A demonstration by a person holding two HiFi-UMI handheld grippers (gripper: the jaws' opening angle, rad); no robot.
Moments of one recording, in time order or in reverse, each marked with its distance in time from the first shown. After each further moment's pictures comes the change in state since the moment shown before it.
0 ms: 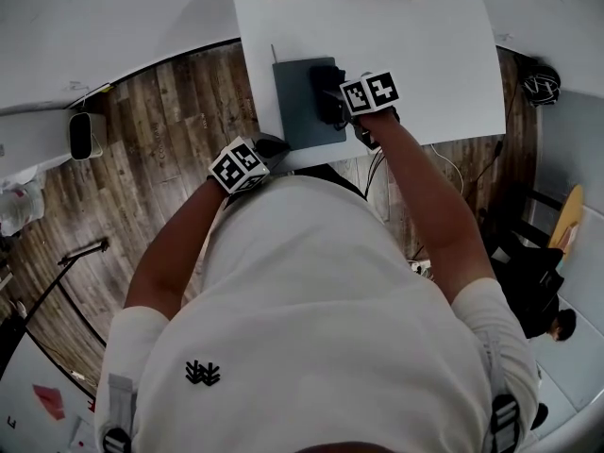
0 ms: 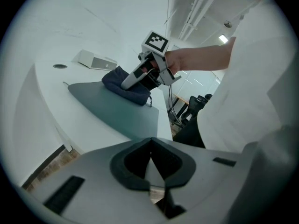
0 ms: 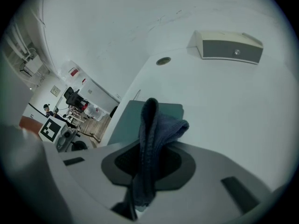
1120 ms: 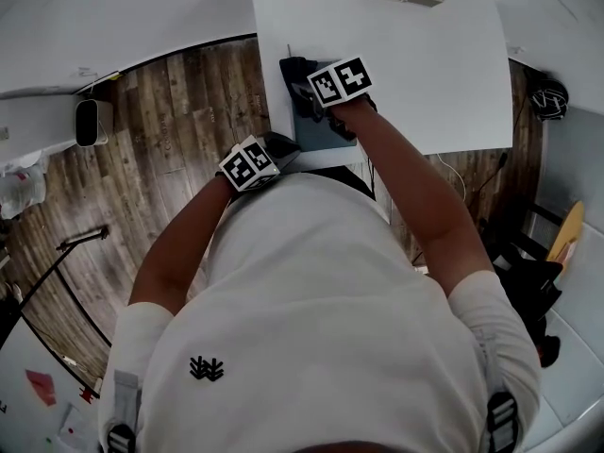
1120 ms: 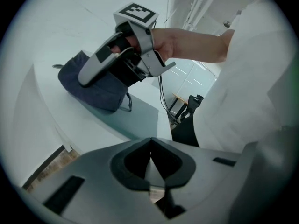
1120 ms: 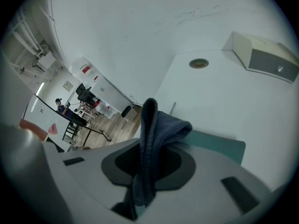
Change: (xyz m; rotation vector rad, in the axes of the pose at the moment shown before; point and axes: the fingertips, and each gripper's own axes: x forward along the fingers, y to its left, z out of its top) left arm 0.004 -0.004 0.004 0.010 0.005 -0.001; right arm 0.039 0.076 0.053 -0.104 0.012 0.114
